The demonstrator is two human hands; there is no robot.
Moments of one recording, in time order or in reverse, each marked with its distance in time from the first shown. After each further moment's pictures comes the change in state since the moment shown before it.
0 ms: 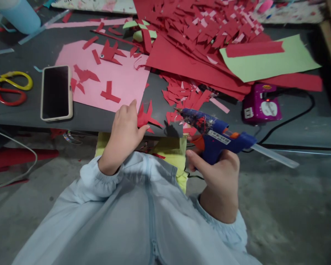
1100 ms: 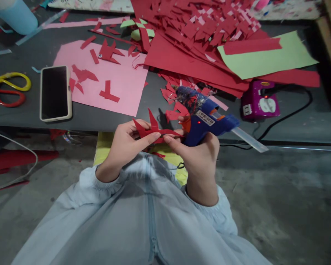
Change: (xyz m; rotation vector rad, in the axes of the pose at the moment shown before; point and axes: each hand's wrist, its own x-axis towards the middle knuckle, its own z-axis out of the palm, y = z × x) left_hand -0.024 0.018 -0.009 -1.220 -0.108 -0.205; right_hand 0.018 -0.011 0.046 0.121 0.085 -0.130
